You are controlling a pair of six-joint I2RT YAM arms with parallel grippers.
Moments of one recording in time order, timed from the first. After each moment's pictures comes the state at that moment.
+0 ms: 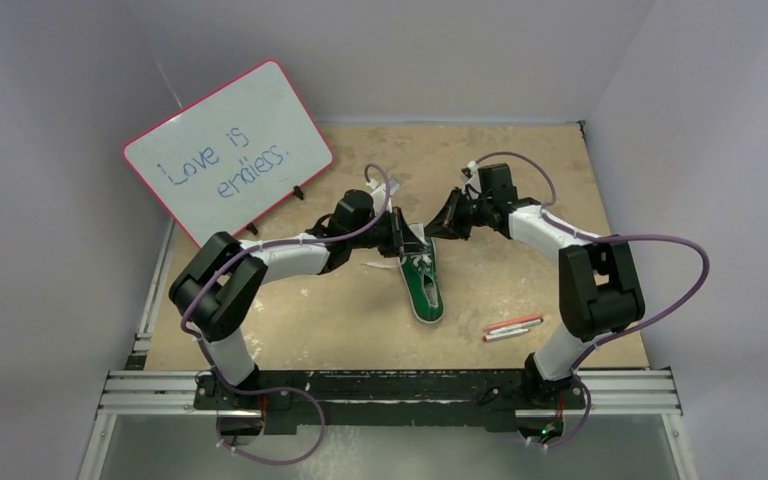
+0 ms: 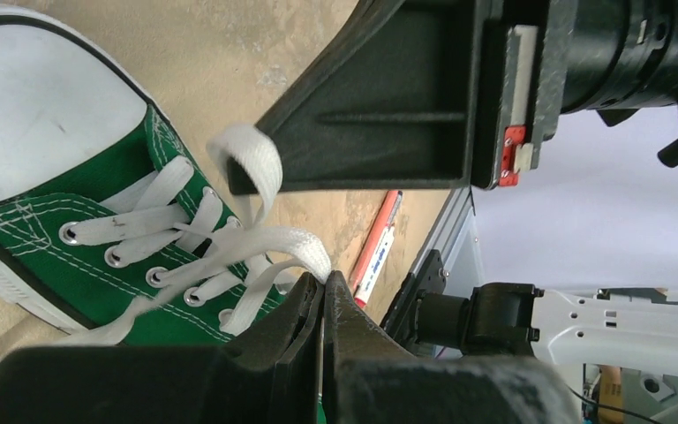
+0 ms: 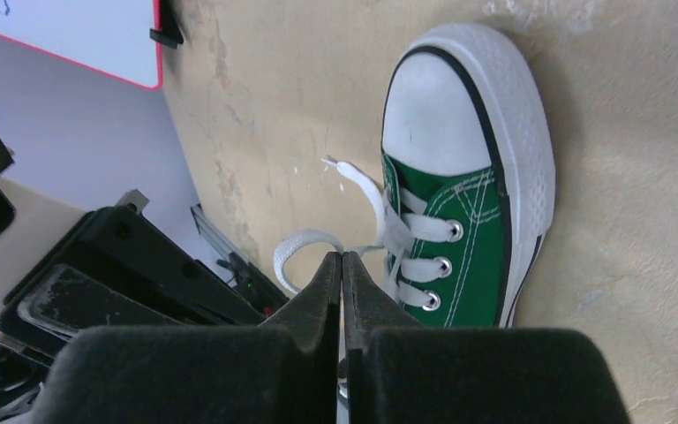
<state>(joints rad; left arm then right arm) -0.68 1.75 0.95 0.38 0.51 -0.89 0.26 1.67 1.03 -0.21 -0.62 0.76</state>
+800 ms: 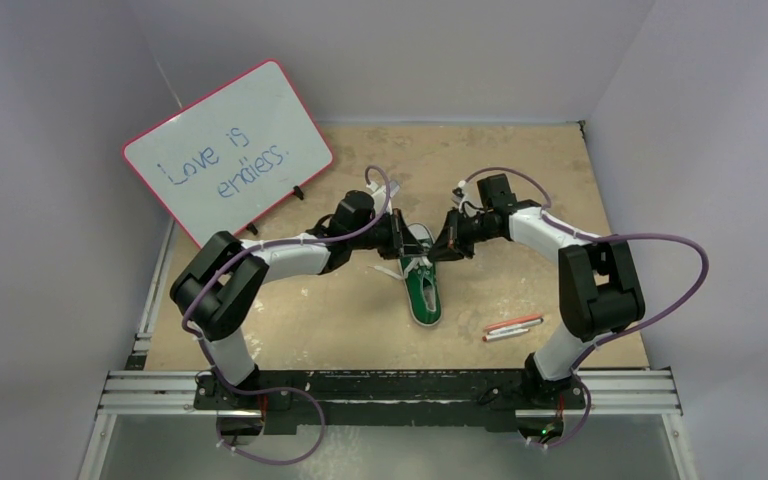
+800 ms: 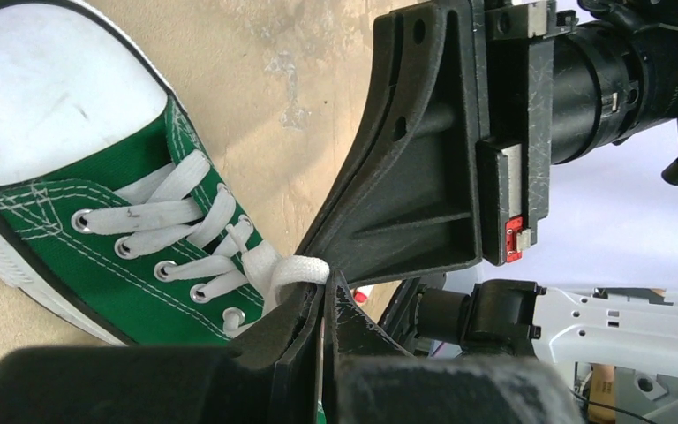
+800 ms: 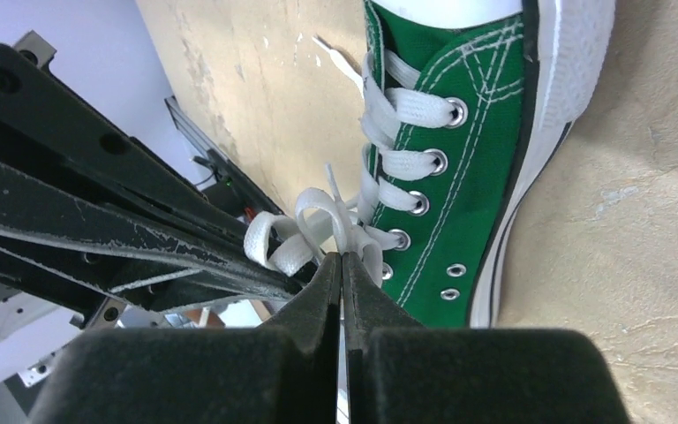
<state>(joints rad) -0.68 1.76 0.95 0.37 0.51 -0.90 0.26 1.67 1.01 -0.45 -0.79 0.59</state>
